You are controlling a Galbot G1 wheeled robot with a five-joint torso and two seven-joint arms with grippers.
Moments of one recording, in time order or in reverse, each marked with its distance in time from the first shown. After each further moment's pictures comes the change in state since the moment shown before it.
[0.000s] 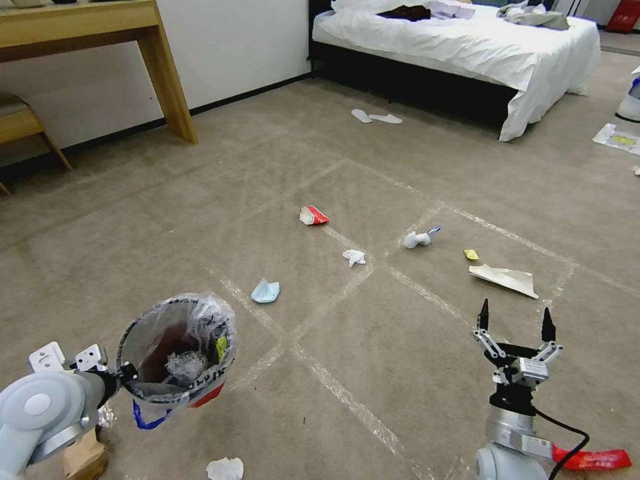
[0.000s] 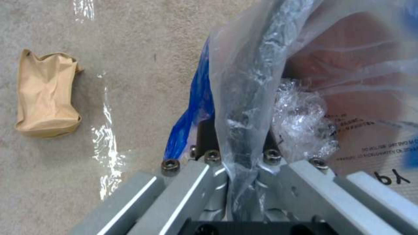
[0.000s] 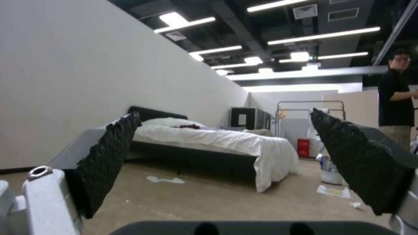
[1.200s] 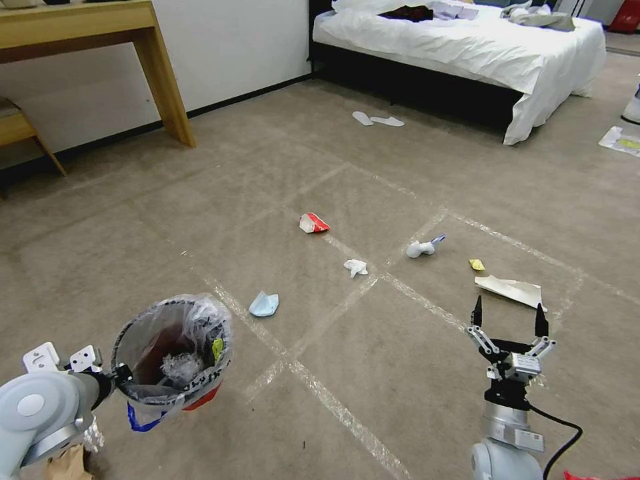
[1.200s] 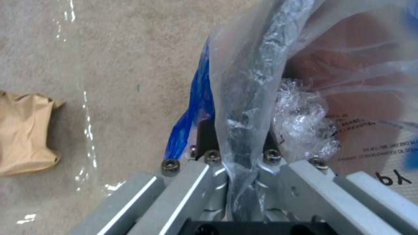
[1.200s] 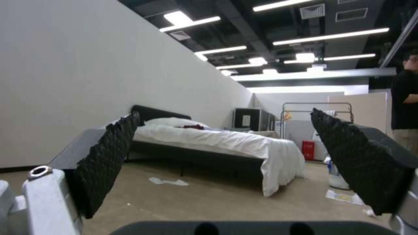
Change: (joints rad) left arm 0.007 0.004 -0.015 0.007 -0.005 0.017 -0.010; right arm 0.020 0.004 -0.007 -0.011 -0.026 0.000 -0.003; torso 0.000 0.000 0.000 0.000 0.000
